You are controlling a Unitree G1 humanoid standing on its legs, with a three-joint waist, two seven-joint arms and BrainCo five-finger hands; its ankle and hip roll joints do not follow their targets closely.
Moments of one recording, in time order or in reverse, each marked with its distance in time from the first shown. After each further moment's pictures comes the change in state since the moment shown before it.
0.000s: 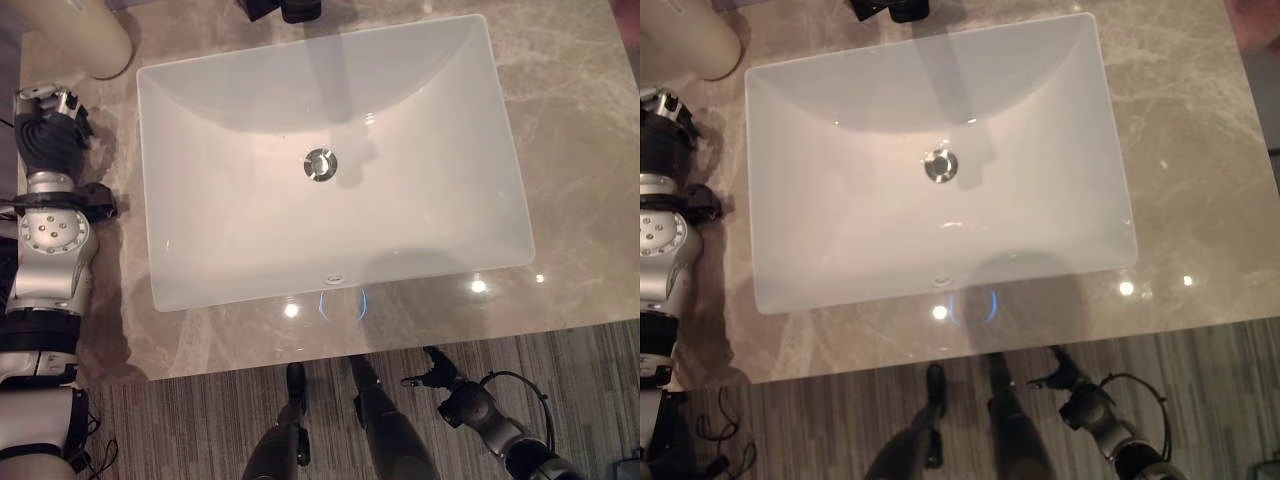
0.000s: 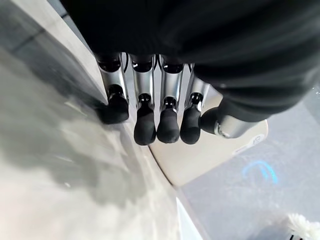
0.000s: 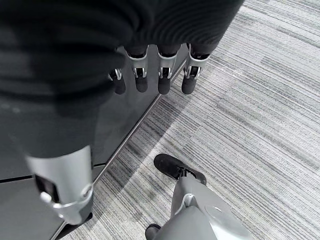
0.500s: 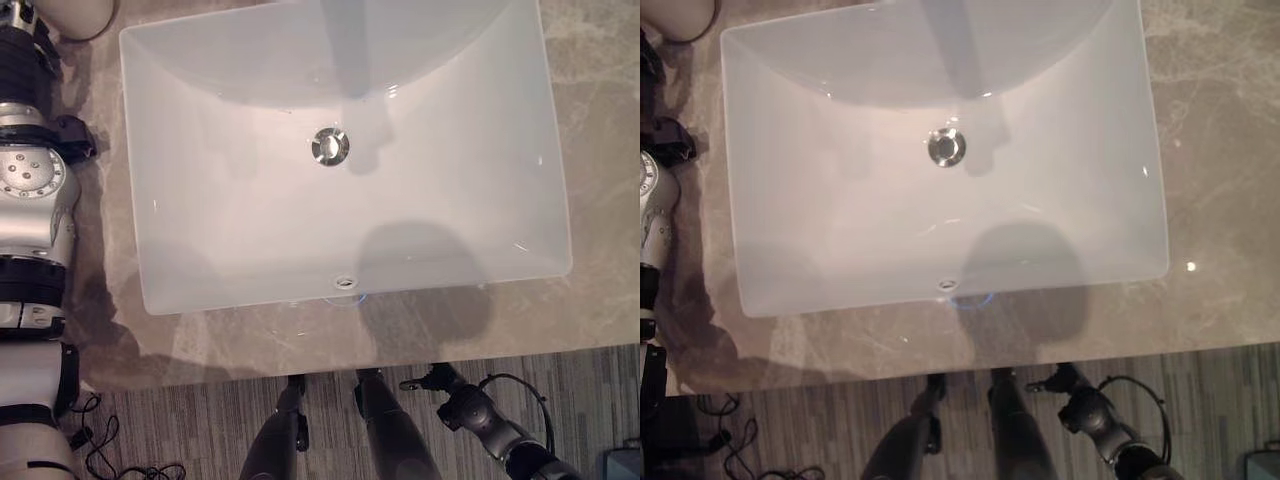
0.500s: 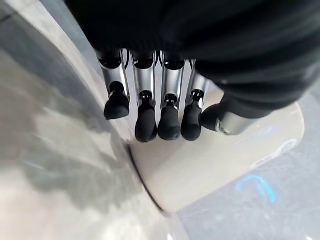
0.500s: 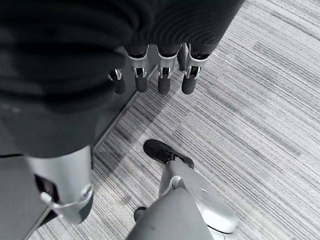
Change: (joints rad) left arm -0.280 0.033 -0.120 0.138 -0.053 -0.007 0.043; right arm 0.002 -0.002 0.020 -0.011 0.012 -0.002 -0.006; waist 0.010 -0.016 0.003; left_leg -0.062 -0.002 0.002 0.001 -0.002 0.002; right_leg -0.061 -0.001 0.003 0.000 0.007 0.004
